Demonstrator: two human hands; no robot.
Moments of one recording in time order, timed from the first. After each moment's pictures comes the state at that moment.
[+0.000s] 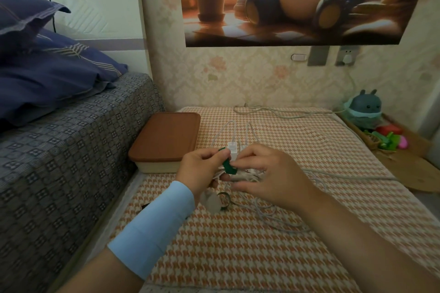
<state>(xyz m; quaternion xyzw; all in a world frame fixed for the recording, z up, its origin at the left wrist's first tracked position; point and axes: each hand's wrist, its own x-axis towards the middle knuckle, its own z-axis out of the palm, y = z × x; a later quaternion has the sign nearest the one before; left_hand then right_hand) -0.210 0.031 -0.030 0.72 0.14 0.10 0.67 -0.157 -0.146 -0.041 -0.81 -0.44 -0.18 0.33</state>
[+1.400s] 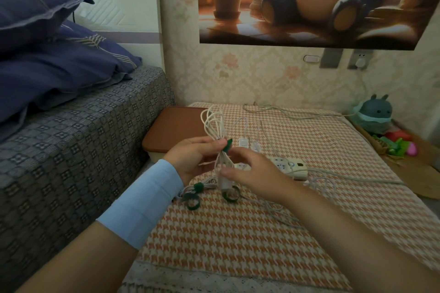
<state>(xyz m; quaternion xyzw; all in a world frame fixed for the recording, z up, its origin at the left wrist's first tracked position) -0.220 0.083 -0.014 0.64 0.12 -0.01 0.76 -0.168 -0.094 -0.046 -0.82 -0.33 0.12 0.45</state>
